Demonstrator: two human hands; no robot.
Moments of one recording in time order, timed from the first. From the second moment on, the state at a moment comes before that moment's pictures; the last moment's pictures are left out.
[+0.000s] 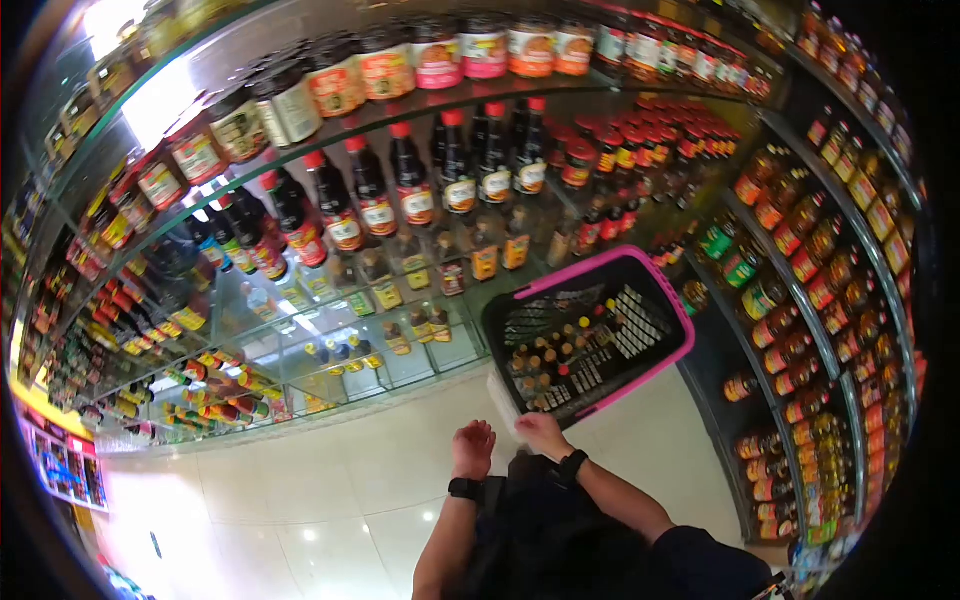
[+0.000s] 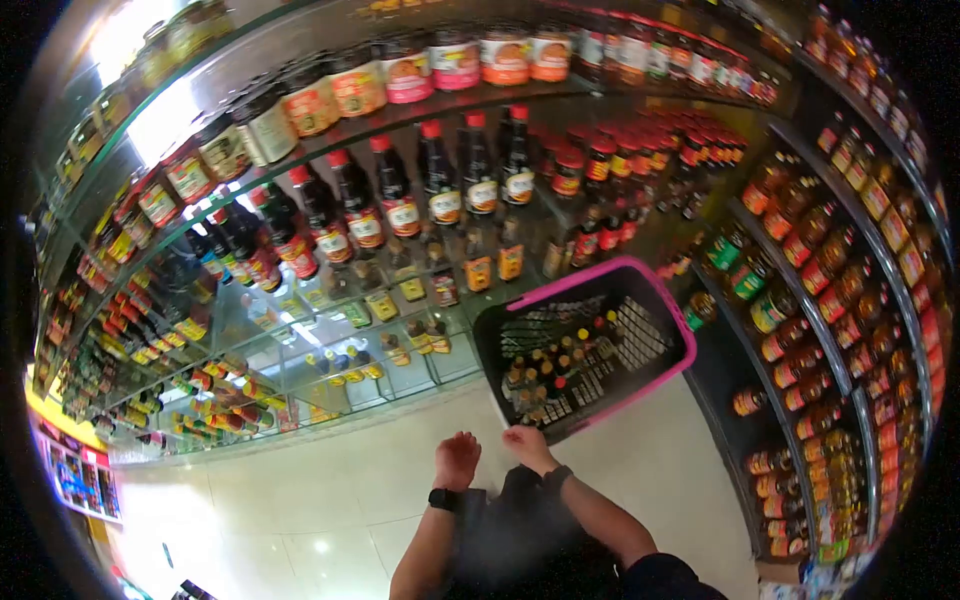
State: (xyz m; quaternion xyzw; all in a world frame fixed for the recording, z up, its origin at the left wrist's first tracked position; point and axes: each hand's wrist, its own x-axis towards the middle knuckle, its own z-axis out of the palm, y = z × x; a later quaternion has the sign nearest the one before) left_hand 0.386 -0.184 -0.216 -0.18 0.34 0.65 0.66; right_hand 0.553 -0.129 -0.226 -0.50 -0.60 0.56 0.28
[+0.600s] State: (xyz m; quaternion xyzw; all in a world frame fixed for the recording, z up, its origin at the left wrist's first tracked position) left_hand 0.548 -0.011 -0.218 -0.14 0.38 0.58 0.70; right_hand 0.787 0.062 -0.256 -0.58 -0.61 0.49 0.23
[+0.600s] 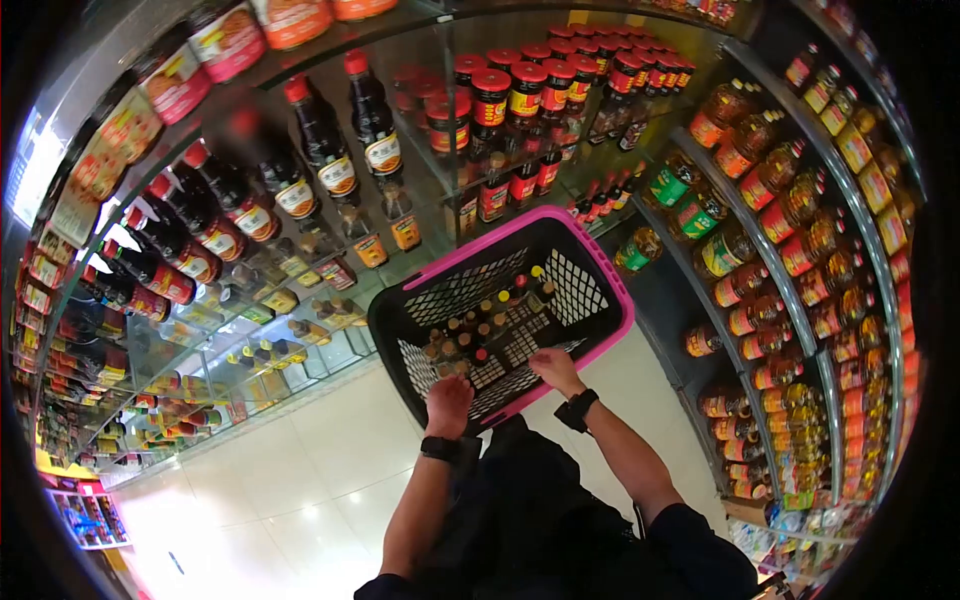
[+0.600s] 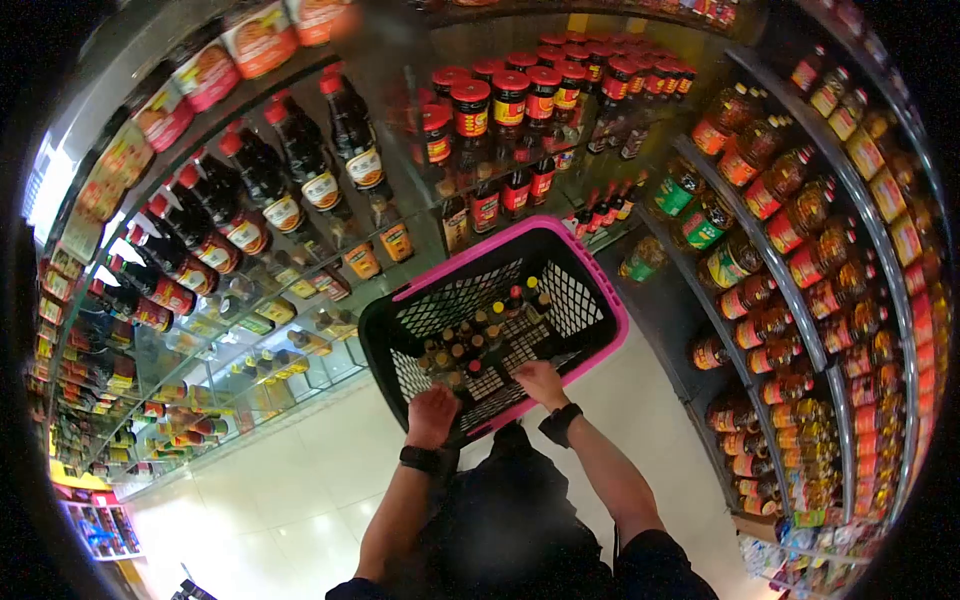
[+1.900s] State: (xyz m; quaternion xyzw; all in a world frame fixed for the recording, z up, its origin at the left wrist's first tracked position) left_hand 0.624 0.088 -0.330 -0.10 0.42 0.53 0.73; right_hand 0.821 0.324 -0.377 -0.57 -0.78 0.26 -0.01
